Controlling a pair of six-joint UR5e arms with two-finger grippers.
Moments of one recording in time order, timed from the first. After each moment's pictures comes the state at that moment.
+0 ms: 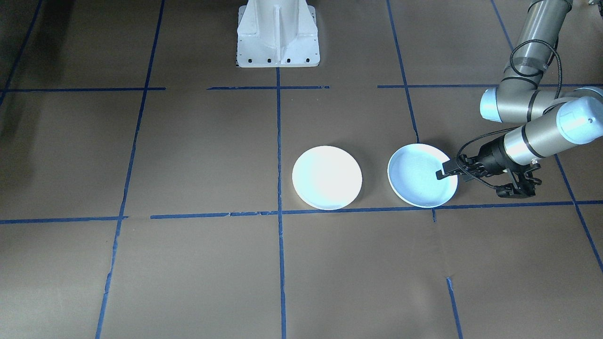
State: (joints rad) left arm -1.01 -1.91 -1.34 -2.35 -2.49 -1.06; right arm 1.41 -1.65 1.56 -1.44 2.31 0.21
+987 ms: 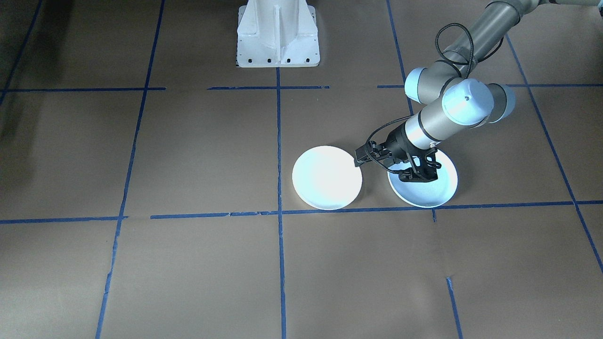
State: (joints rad) left arm -0.77 -2.04 -1.45 -2.24 -2.31 -1.28; right arm 1.41 -1.65 1.56 -1.44 2.31 0.21
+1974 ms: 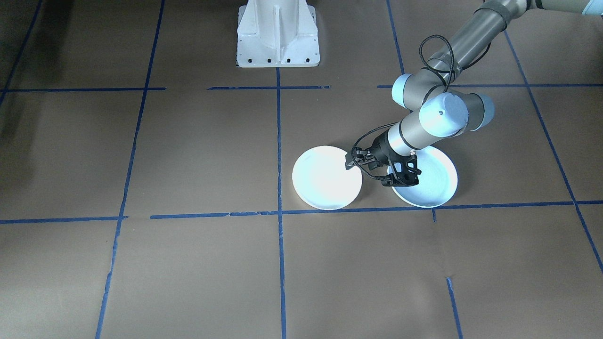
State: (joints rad) left arm -0.73 -2.09 -1.37 -2.25 -2.31 -1.28; right arm 1.41 -1.65 1.56 -1.44 2.31 0.21
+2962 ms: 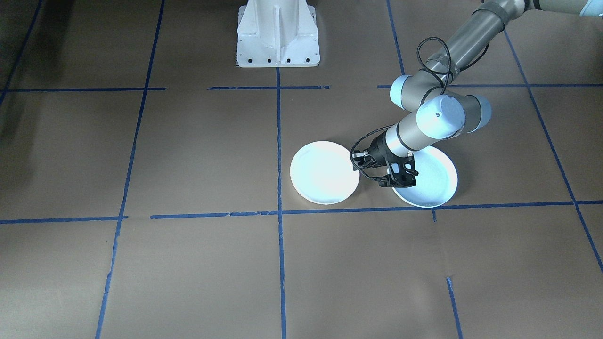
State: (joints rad) left arm -0.73 -2.09 -1.36 -2.25 -2.30 -1.27; right arm 1.41 -1.65 1.56 -1.44 2.31 0.21
